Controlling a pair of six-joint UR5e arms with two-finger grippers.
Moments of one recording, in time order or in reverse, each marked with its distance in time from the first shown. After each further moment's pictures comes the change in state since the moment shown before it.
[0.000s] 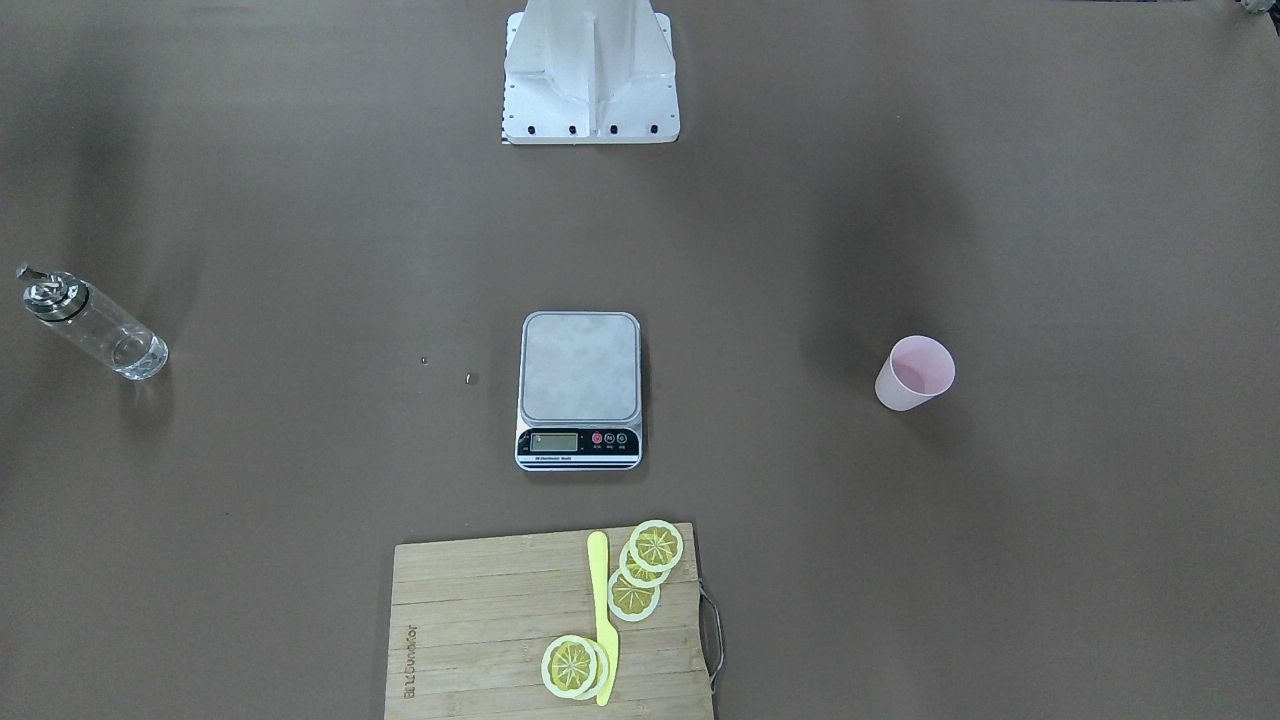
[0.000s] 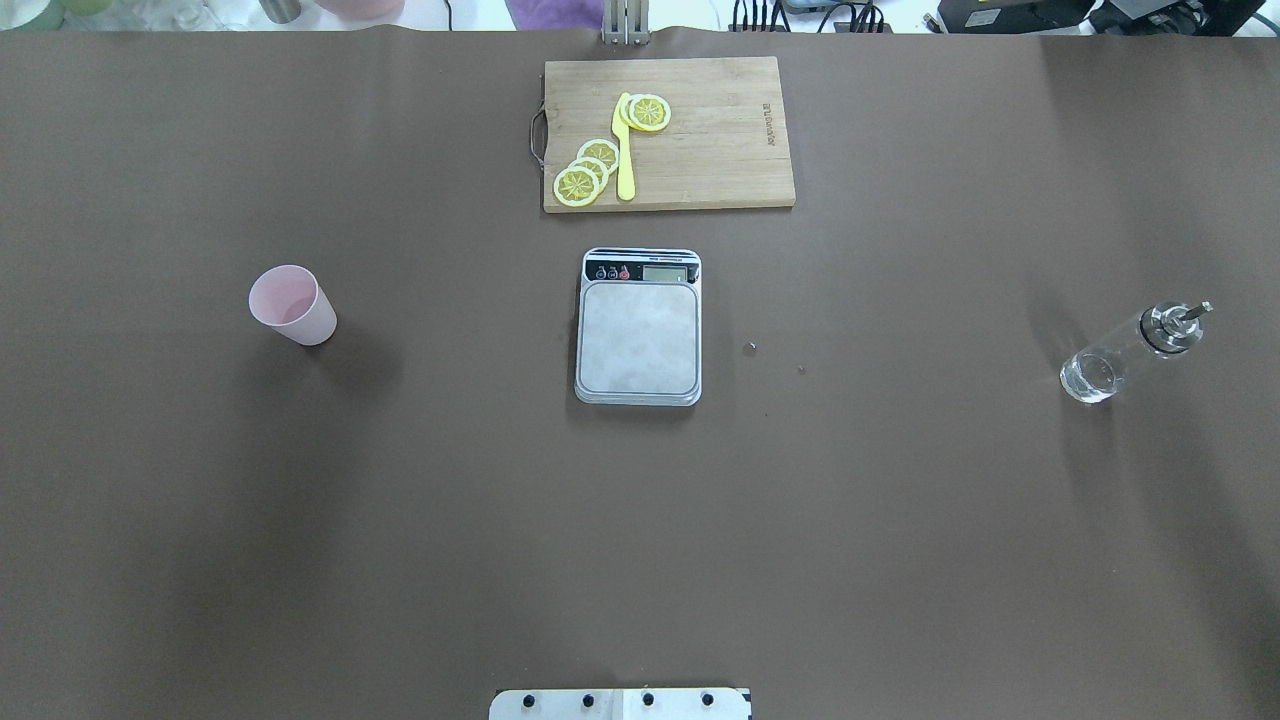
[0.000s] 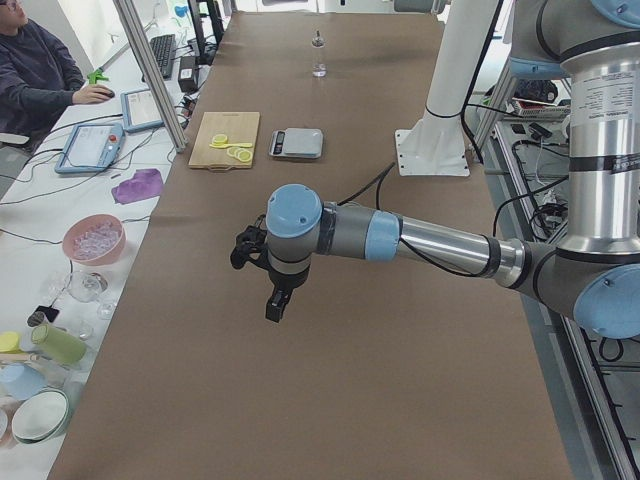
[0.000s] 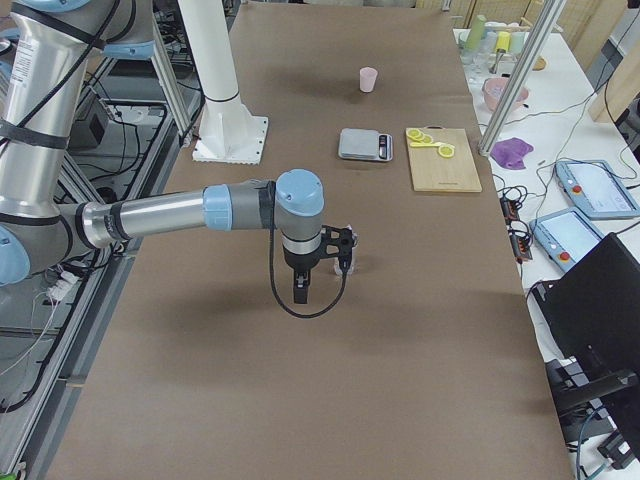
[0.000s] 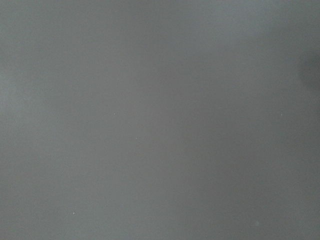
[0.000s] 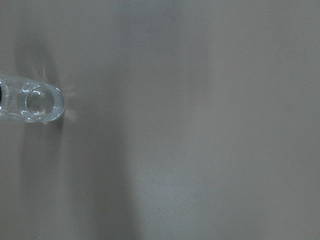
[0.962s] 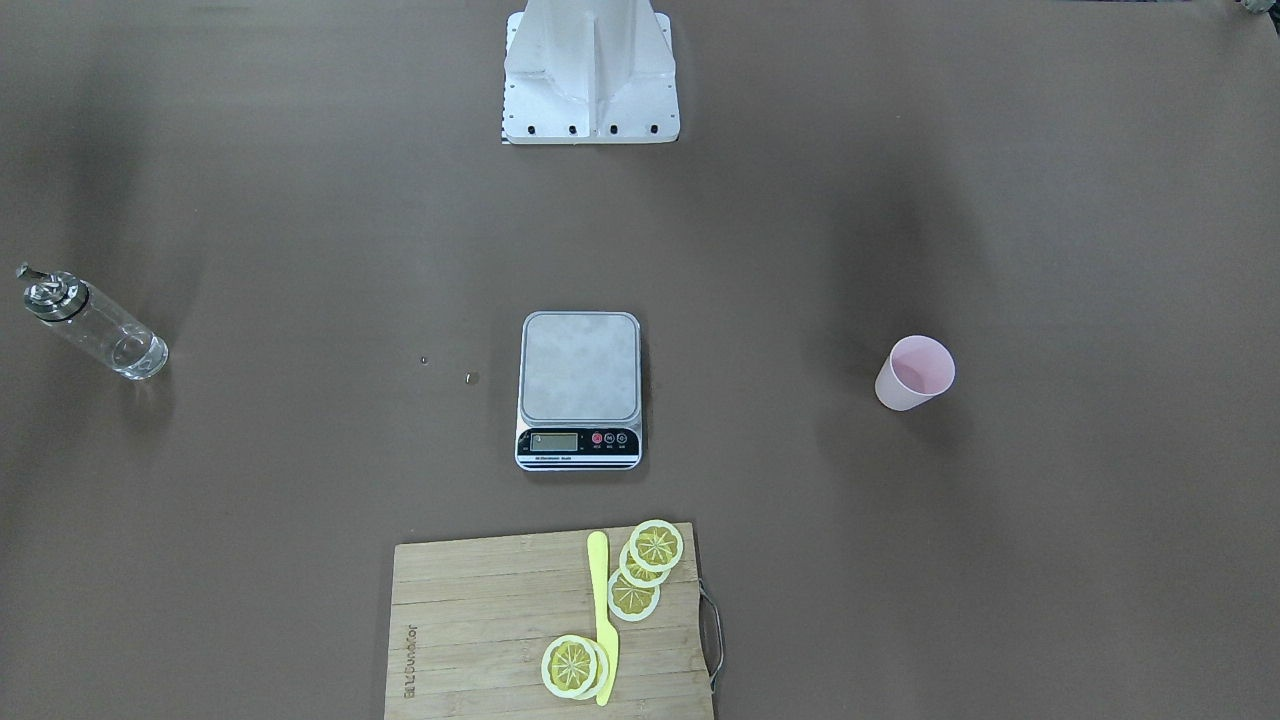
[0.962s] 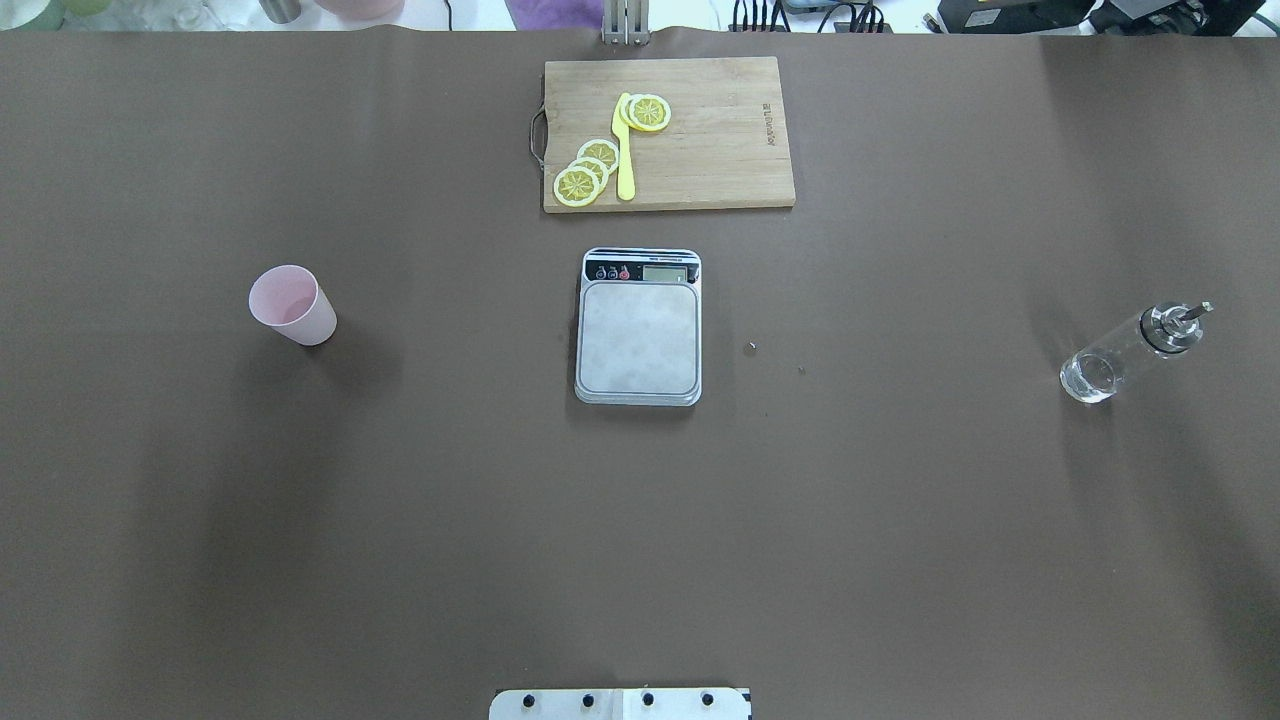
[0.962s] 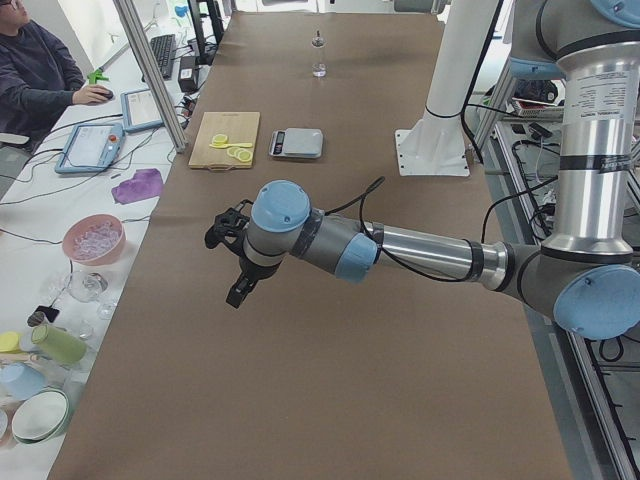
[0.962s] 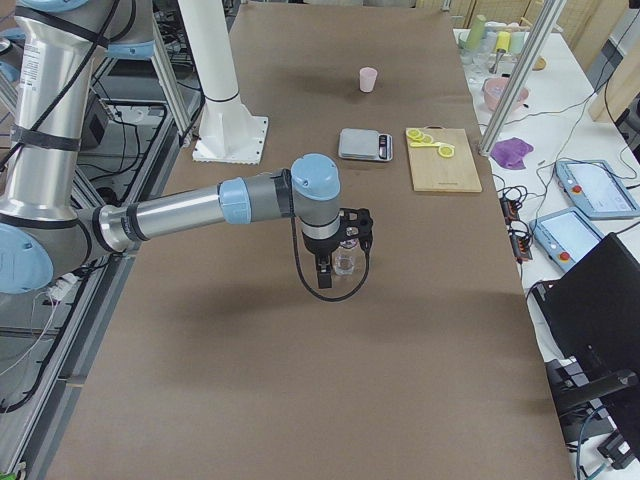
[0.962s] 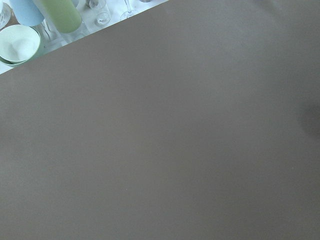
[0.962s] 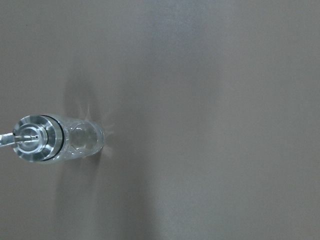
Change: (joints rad) left arm 0.010 -0.068 0.112 -0.274 -0.014 -0.113; right arm 0.000 0.083 -0.023 0.037 0.023 0.002
